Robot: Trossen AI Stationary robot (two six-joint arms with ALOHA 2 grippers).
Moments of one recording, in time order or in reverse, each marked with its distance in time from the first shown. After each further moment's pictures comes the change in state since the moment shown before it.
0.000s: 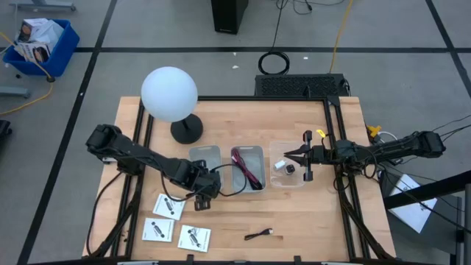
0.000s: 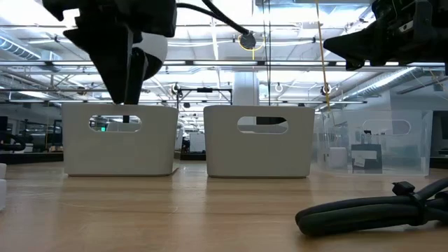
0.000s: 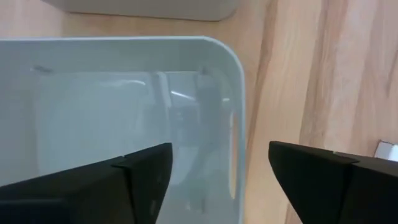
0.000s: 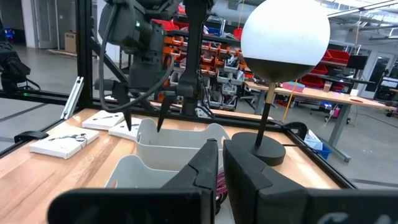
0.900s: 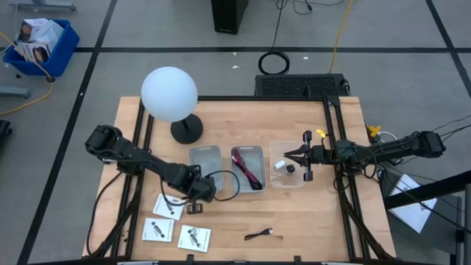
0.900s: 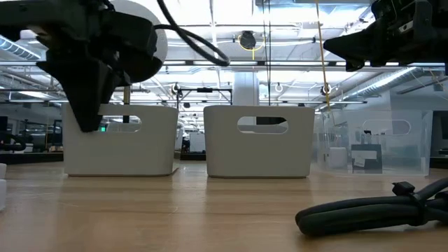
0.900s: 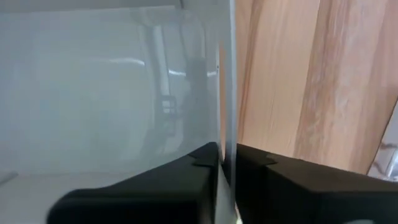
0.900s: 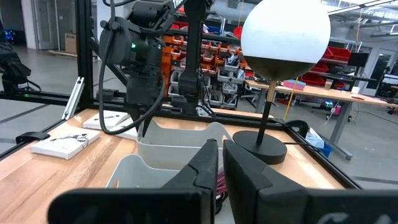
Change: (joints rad) left arm -0.033 0.000 -0.107 0.016 0.074 -0.010; right arm 0.000 0.000 0.000 -0.004 0.000 0.012
